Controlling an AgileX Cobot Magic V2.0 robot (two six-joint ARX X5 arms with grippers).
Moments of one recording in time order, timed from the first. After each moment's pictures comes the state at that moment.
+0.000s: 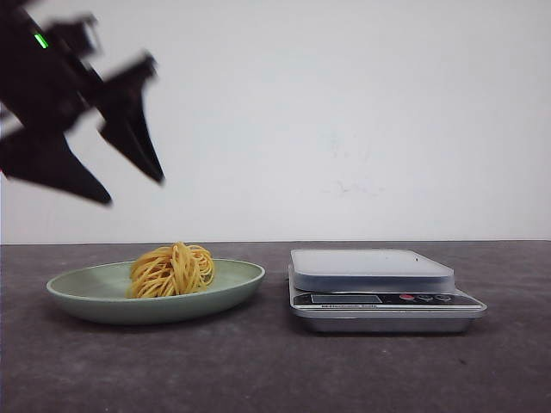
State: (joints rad) left arm -0.43 1.35 0.81 -0.19 0.10 -0.33; right arm 0.03 0.46 0.83 -0.59 -0.29 0.21
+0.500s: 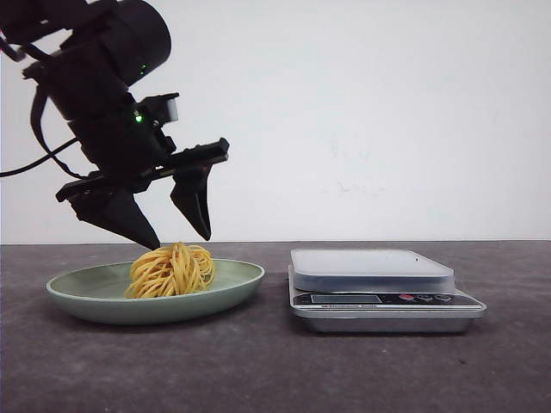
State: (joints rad) left arm -0.50 1.64 1.01 -0.19 -0.02 -0.31; right arm 0.03 0.46 0.83 -0.62 -0.29 0.21
